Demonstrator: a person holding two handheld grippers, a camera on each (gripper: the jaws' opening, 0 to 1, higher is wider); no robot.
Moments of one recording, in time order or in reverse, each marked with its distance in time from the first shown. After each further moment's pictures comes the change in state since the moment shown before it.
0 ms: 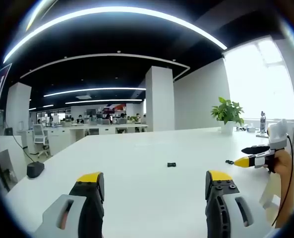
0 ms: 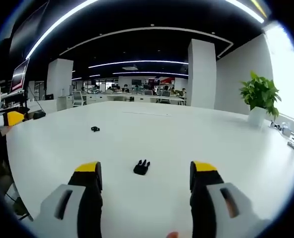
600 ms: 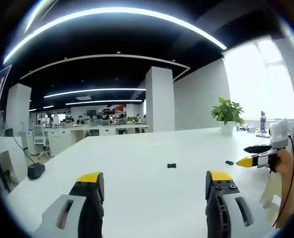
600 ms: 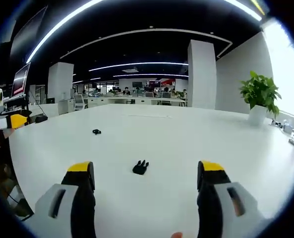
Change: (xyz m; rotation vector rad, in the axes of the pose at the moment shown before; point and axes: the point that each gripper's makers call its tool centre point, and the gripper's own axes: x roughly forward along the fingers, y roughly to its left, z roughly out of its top) left arm -0.002 0.000 0.003 0.006 -0.004 0.002; right arm -0.008 -0.003 0.003 0.031 -0.026 0.022
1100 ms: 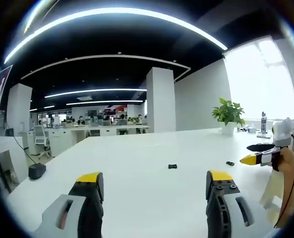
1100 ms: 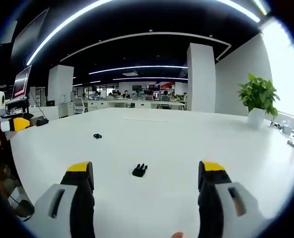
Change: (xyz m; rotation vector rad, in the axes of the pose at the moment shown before) left arm -0.001 0.002 0.002 -0.002 -0.005 0.007; right arm -0.010 -0.003 0.009 0.000 -0.028 -0.004
